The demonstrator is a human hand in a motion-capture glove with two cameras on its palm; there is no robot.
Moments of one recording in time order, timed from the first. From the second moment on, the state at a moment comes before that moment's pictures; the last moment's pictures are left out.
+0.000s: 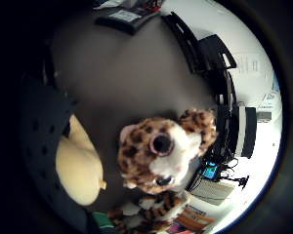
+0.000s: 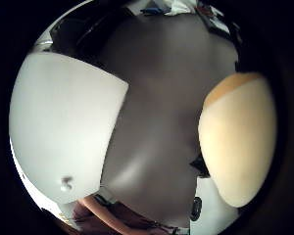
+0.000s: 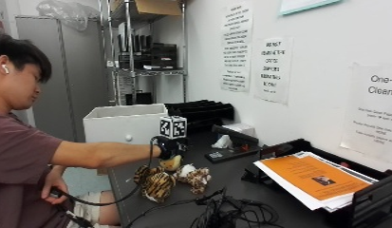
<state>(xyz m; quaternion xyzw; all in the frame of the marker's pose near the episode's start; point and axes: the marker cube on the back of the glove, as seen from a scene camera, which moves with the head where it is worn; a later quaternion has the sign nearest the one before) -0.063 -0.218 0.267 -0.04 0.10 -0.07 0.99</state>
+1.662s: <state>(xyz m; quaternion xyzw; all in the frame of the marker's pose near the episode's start) -0.424 -0.145 0.041 -0.17 0.16 -0.36 0.91</state>
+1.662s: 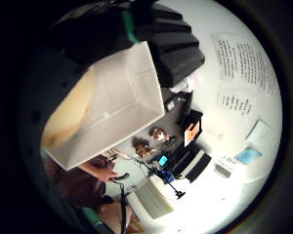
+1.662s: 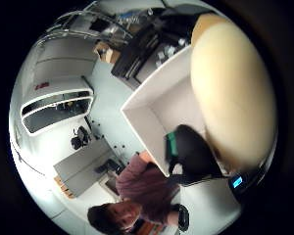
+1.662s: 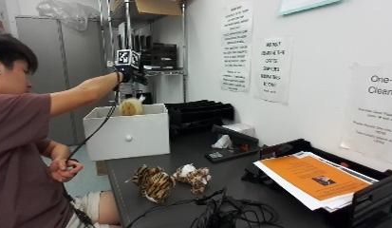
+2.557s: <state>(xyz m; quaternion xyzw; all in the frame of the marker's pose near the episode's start) -0.078 -0.173 -0.025 -0.14 0.20 -0.07 0.97</state>
